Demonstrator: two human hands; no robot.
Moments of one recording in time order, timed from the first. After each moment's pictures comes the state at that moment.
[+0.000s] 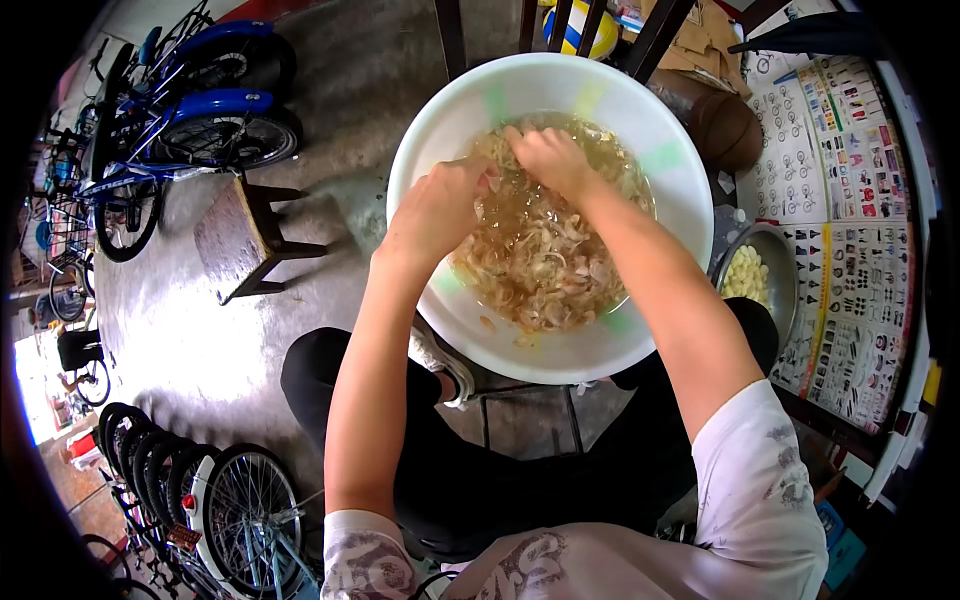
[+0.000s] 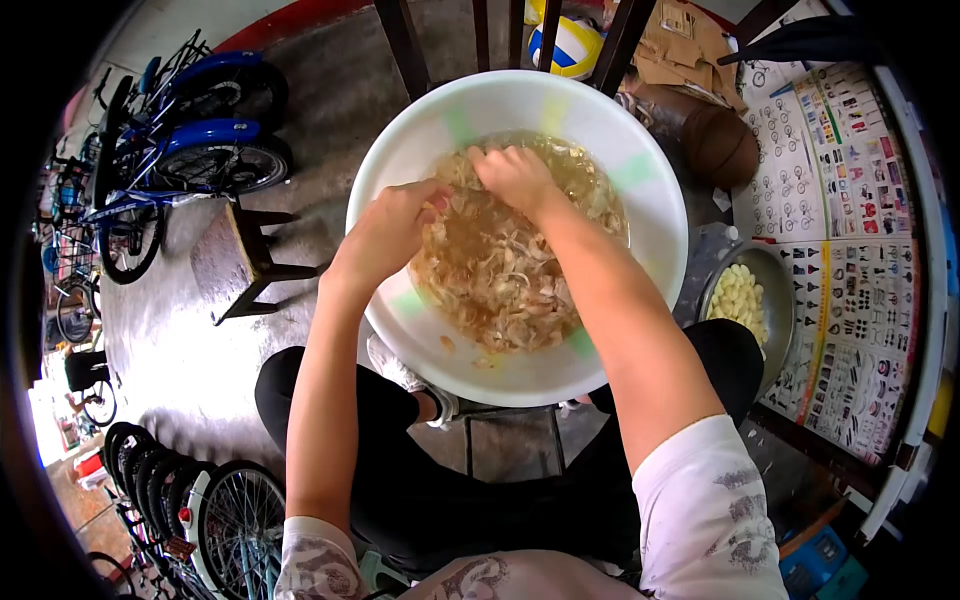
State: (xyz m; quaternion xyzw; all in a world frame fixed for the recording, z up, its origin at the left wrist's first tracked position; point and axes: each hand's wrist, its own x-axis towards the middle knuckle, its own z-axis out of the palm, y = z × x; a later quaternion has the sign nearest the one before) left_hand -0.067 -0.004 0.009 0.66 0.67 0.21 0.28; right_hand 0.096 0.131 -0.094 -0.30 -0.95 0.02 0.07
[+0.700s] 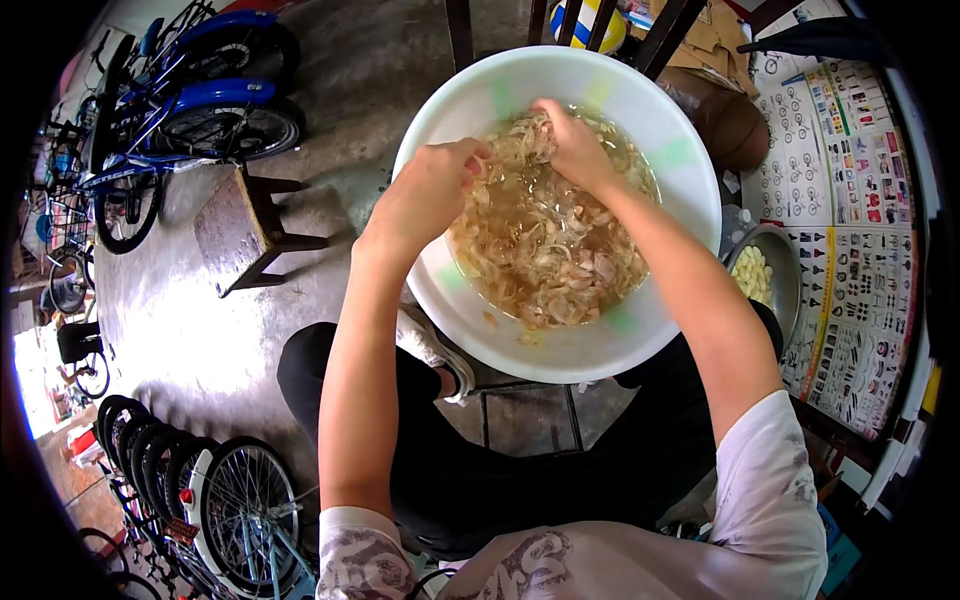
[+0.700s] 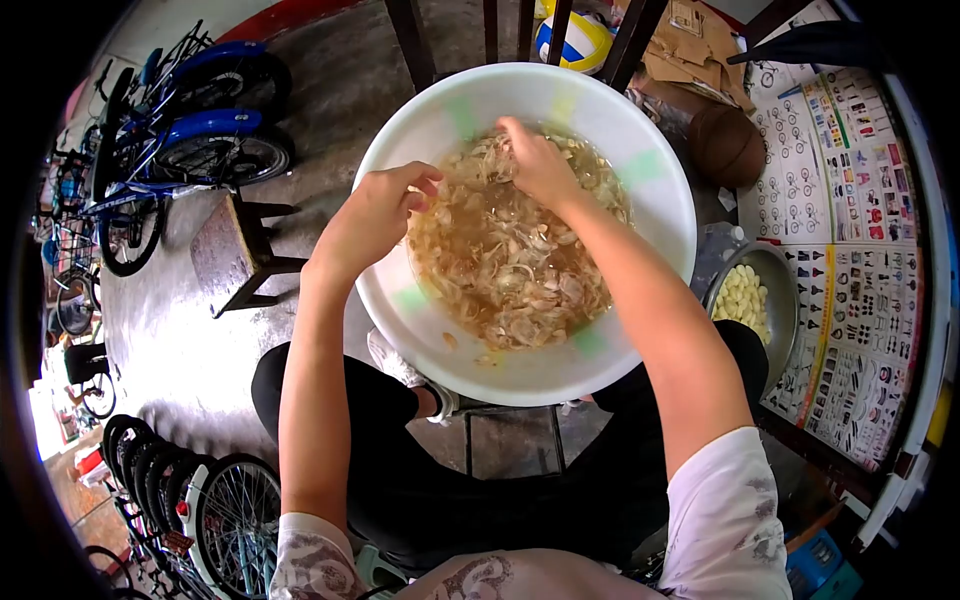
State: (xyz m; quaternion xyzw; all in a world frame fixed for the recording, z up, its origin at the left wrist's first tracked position) left_hand -0.084 -0.001 0.018 0.64 0.65 0.24 0.32; right_hand 0.116 0.143 -0.102 -0.37 -0.87 0.29 0.18
